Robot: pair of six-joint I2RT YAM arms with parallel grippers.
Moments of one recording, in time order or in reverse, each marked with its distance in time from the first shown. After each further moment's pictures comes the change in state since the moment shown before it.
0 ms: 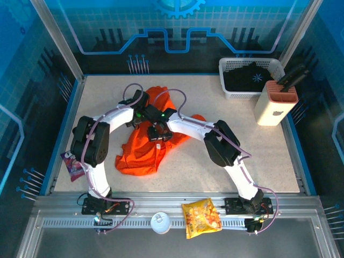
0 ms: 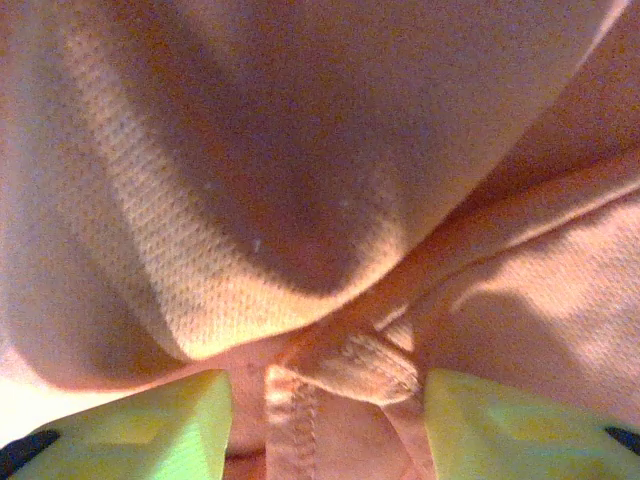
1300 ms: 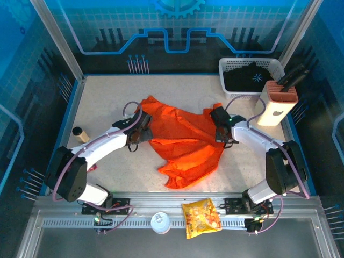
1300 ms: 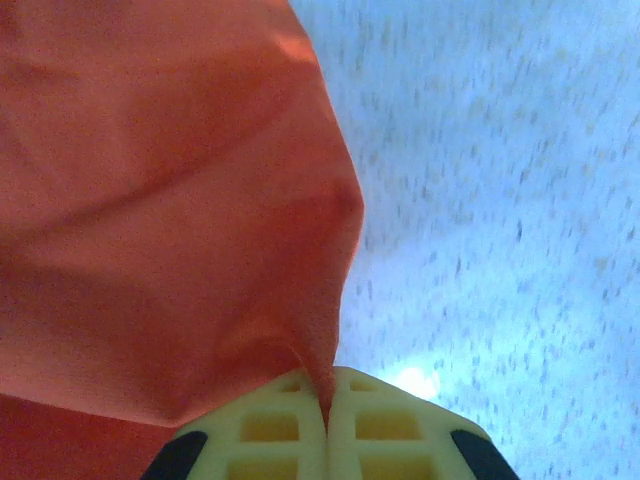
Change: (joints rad) left arm -0.208 -0.475 -0.354 -0.113 -0.023 -0.090; right arm -0.488 -0.752 -0.865 0.051 0.365 -0.021
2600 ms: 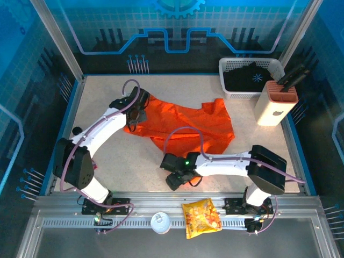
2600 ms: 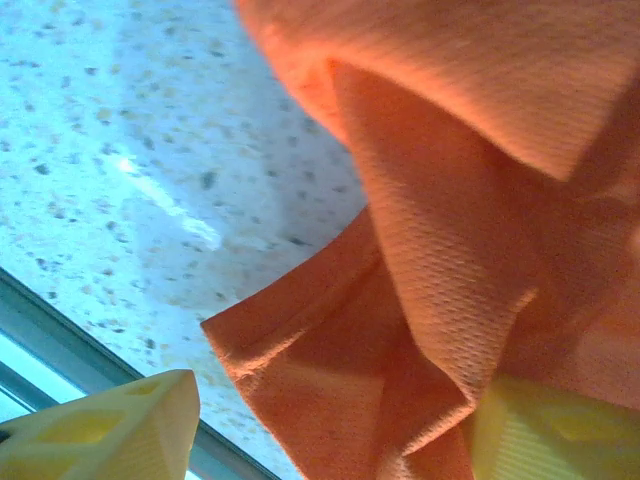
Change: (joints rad) left arm 0.095 0.147 0.359 -0.159 -0.009 0.171; right arm 0.838 0.140 -0.012 0.108 -0.329 -0.054
